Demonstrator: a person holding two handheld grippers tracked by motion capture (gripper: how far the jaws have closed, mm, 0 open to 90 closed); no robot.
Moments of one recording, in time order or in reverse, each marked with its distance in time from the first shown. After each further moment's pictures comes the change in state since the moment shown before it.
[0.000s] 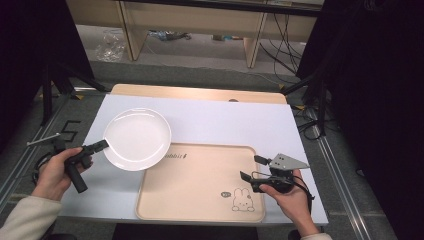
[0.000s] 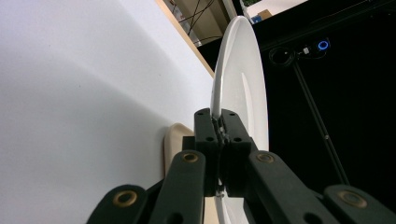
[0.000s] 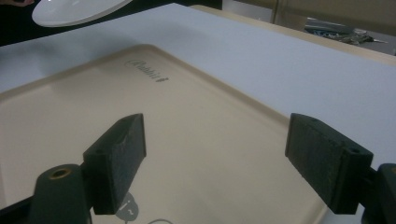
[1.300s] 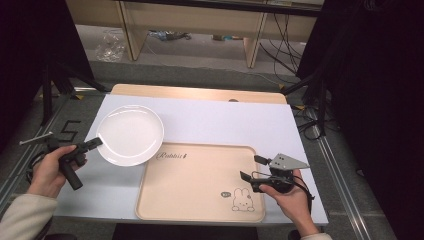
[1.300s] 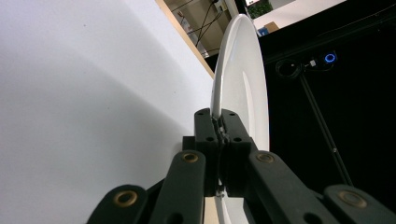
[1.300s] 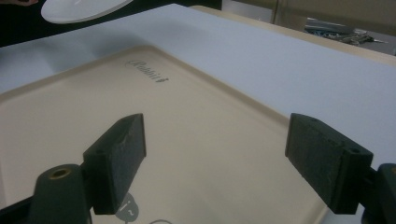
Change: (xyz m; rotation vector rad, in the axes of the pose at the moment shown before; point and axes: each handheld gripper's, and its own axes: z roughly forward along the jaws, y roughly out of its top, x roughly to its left) left arm 0.010 0.014 -0.008 -0.046 0.020 0.000; right arm 0.000 0.000 0.000 -0.002 0.001 0.001
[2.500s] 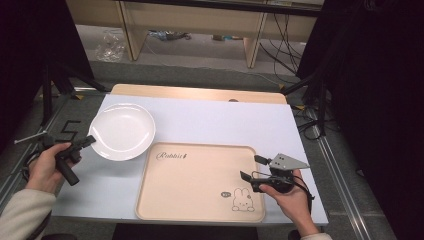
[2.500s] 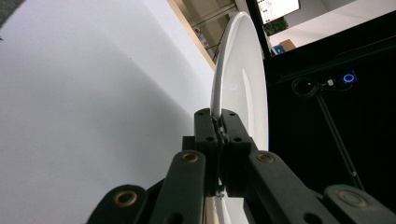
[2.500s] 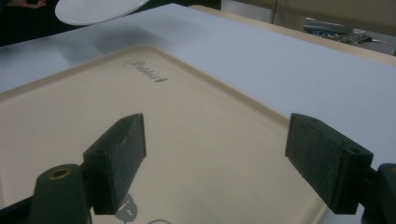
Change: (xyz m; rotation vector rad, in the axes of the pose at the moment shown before) left arm 0.018 0.017 -0.003 -0.057 0.065 -0.035; right arm 0.000 0.000 0.000 -0.004 0.002 0.007
